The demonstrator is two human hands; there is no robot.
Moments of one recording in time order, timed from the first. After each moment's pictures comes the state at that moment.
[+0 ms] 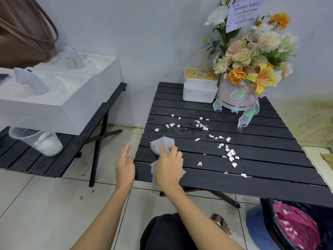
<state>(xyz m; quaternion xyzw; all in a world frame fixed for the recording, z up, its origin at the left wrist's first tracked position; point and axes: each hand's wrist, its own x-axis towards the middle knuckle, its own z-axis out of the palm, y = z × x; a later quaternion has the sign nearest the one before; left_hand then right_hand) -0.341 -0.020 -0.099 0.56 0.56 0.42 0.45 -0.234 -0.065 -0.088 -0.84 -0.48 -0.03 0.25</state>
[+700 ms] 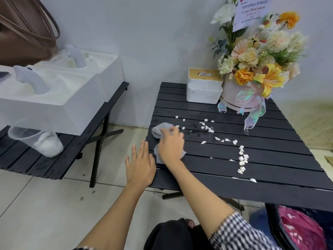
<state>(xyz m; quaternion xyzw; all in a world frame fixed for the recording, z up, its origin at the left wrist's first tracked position) -0.310 -0.009 -0.102 0.79 0.59 0.10 0.15 -0.206 -0.001 -0.071 -0.82 -0.49 0.02 0.31</state>
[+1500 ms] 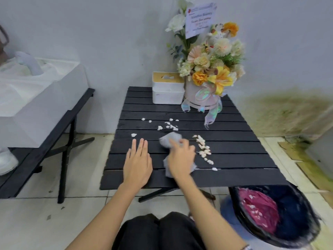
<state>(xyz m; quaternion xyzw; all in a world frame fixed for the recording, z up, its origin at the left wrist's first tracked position) -0.239 -0.049 -0.083 0.88 0.45 0.15 0.10 -0.123 -0.109 -0.065 -0.88 -0.38 -0.06 0.29</state>
